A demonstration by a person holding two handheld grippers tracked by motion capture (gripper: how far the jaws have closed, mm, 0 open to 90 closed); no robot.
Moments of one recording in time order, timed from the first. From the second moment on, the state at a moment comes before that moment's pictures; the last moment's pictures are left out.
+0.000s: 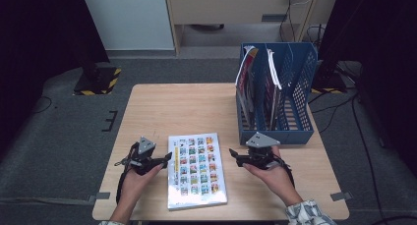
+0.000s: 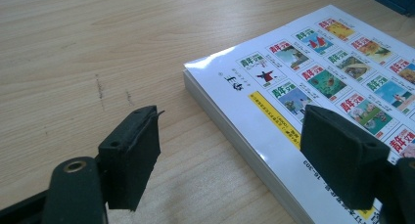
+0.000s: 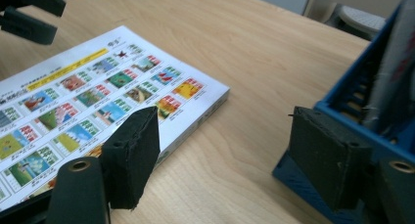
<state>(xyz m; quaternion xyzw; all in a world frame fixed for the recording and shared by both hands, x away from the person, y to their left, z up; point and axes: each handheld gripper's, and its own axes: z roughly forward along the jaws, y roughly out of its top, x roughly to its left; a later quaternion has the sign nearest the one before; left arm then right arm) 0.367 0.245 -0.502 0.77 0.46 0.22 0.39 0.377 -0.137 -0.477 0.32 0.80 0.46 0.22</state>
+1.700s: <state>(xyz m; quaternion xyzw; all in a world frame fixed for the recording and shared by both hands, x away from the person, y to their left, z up) 0.372 0.228 -0.516 0.78 0.46 0.17 0.38 0.378 -0.076 -0.521 0.30 0.86 0.39 0.13</state>
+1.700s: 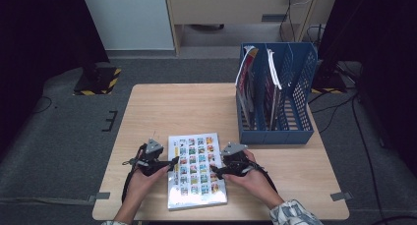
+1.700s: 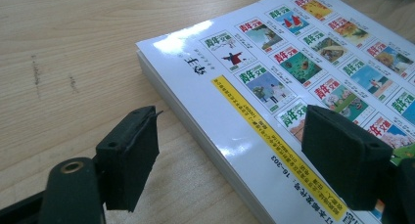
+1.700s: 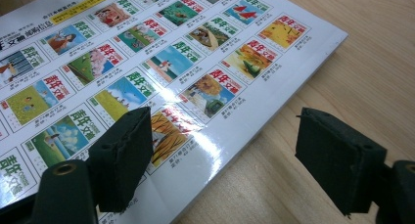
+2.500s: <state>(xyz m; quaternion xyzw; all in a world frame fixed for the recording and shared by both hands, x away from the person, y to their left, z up) 0.377 0.226 -0.528 0.78 0.48 0.13 0.39 0.385 -0.078 -0.529 0.34 0.85 0.41 0.08</state>
